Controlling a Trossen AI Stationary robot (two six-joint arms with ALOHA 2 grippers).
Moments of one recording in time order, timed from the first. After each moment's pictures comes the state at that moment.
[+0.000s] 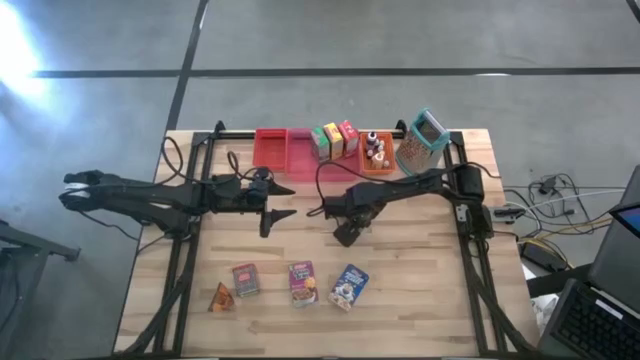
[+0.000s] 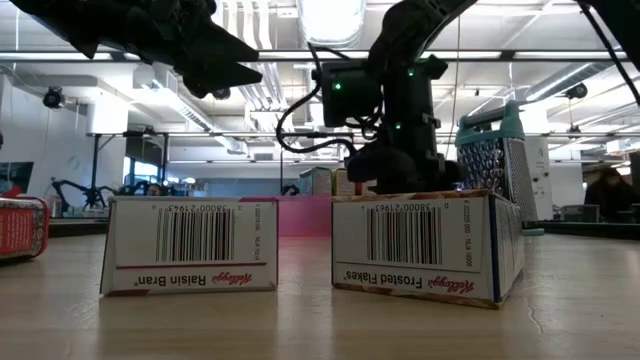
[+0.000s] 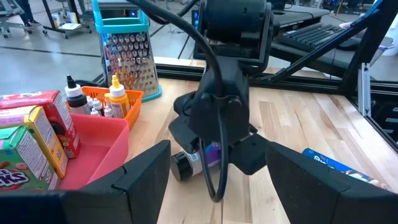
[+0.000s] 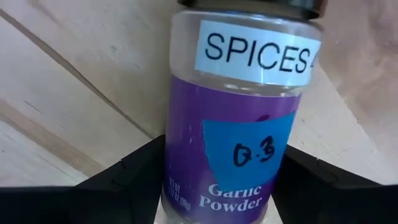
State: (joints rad) left arm 0.04 0.98 0.53 0.27 -0.07 -0.07; right arm -0.04 2.06 1.38 -0.94 0.01 0.74
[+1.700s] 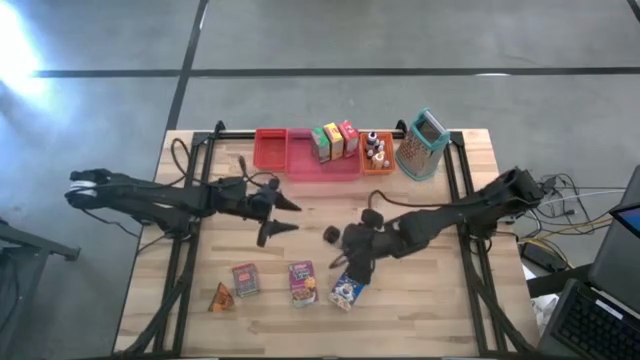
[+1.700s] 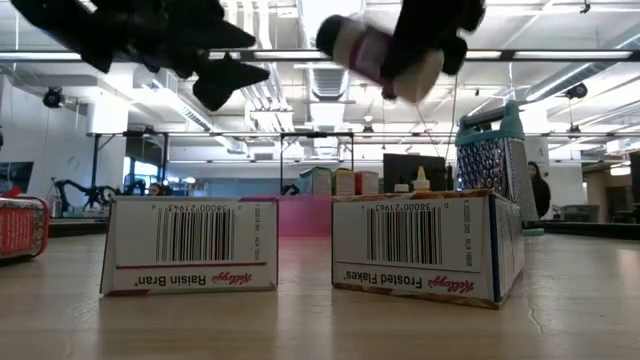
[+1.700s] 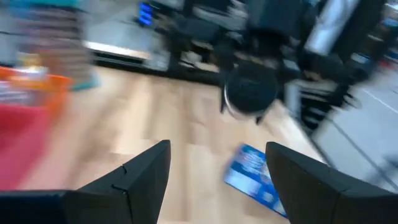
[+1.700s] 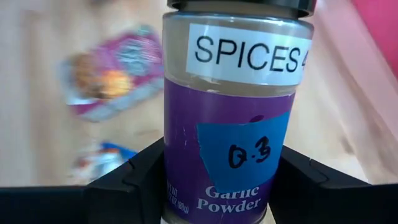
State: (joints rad) left arm 0.04 1.06 0.51 0.40 0.18 -0.19; right arm 0.33 1.65 1.30 -0.67 0.30 0.58
